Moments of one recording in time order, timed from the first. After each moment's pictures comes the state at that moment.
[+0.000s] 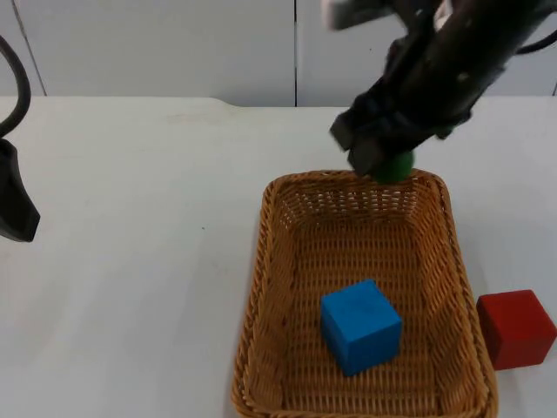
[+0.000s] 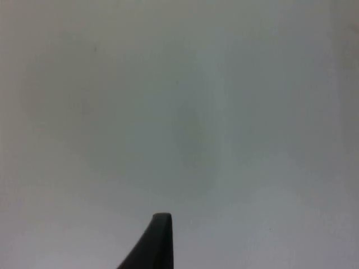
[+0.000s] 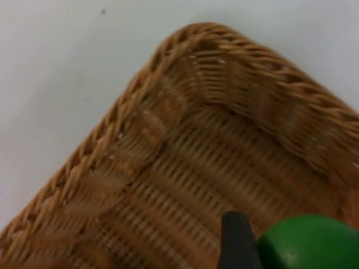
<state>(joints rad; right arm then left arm) 0.60 1.91 -1.39 -0.01 0.64 -0.05 -0.10 1.21 -0.69 -0.14 0.69 0.10</state>
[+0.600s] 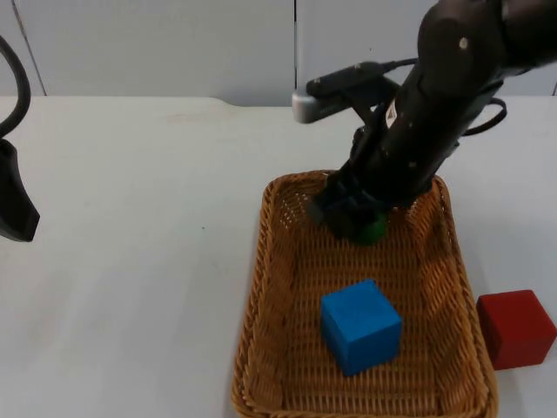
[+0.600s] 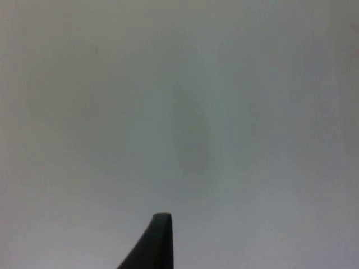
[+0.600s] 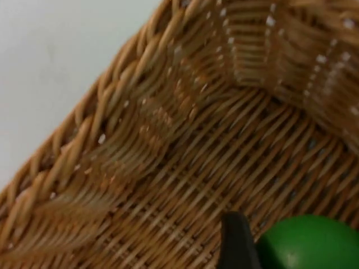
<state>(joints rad) 0.61 2.11 -1.39 -0.01 0.52 -0.04 -0.10 1.21 -0.69 -0.14 0.68 0.10</state>
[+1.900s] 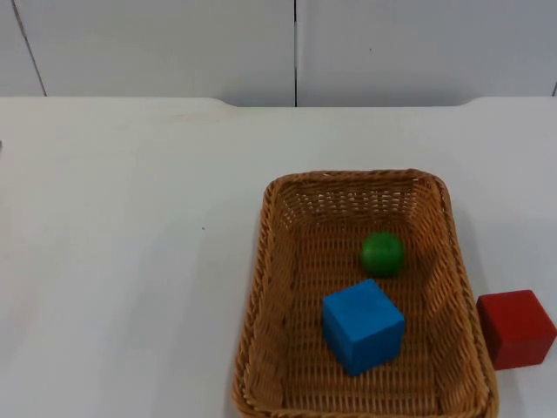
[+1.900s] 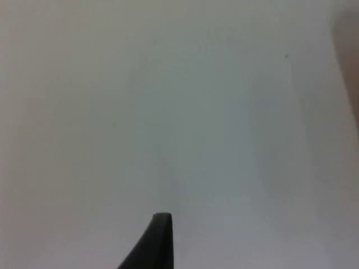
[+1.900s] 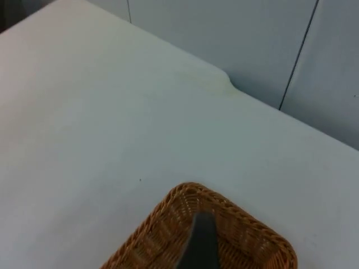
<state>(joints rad) 0.61 1.21 -1.24 -0.01 0.66 -0.04 -0.10 0.95 -0.70 -0.14 0.72 0.12</state>
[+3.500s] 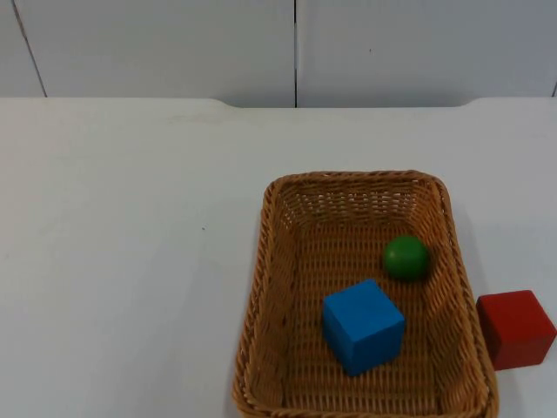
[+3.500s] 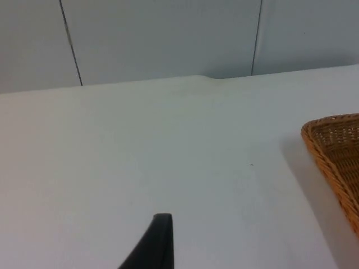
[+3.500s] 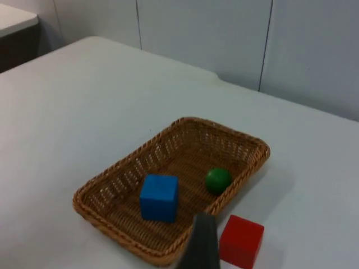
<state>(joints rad) 0.61 0.00 -0.65 -0.02 1.05 -0.02 -0.10 0.00 -0.52 -0.12 0.96 0.06</state>
